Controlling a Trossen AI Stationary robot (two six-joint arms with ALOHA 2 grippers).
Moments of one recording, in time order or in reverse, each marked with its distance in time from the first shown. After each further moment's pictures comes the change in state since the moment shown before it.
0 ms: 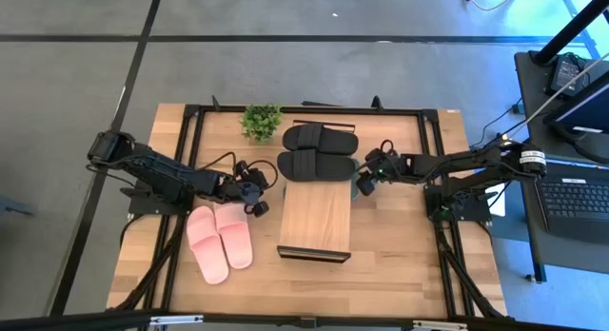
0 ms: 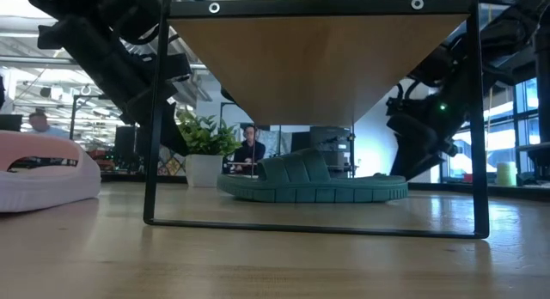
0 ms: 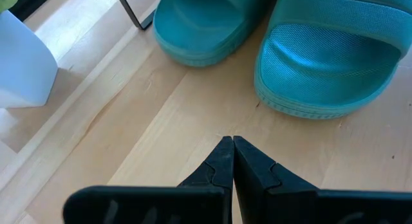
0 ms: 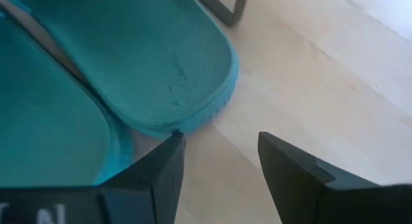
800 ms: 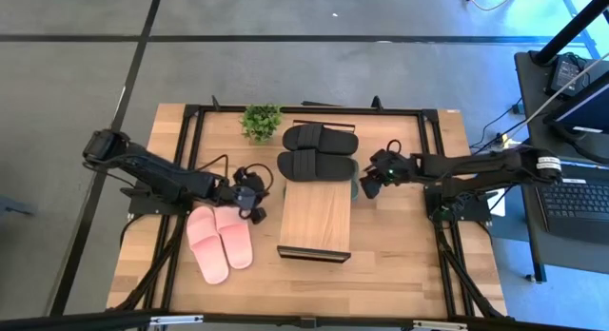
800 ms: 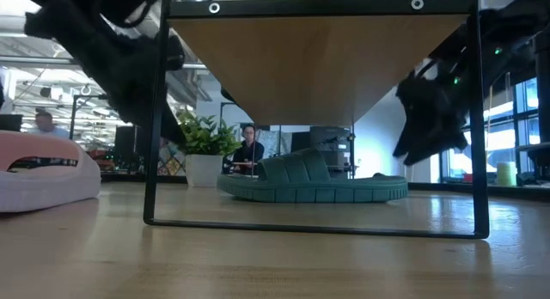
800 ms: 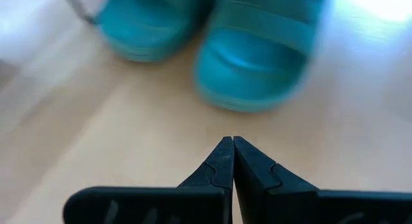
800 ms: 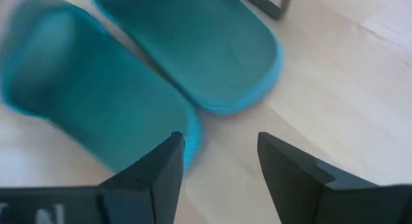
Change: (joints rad) left arm -0.076 -0.065 0.000 0.001 0.095 -0.094; right arm 0.046 -0.198 0.000 -0.106 -0.145 0.147
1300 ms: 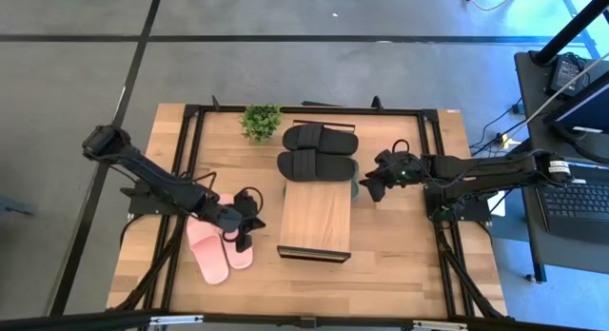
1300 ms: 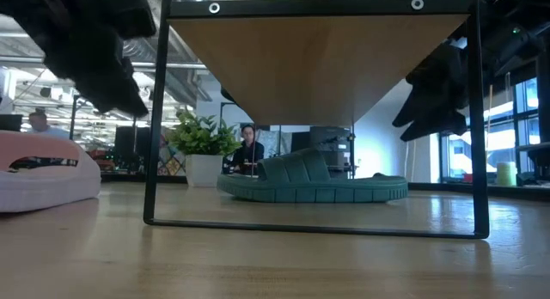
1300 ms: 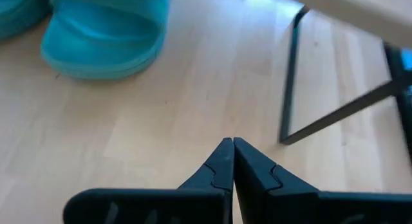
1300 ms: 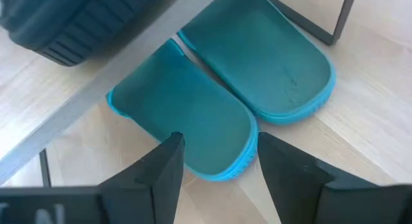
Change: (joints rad) left arm -0.249 -0.043 0.011 0.041 0.116 -0.085; right arm 0.054 -0.147 0.000 -0.002 -0.055 0.019
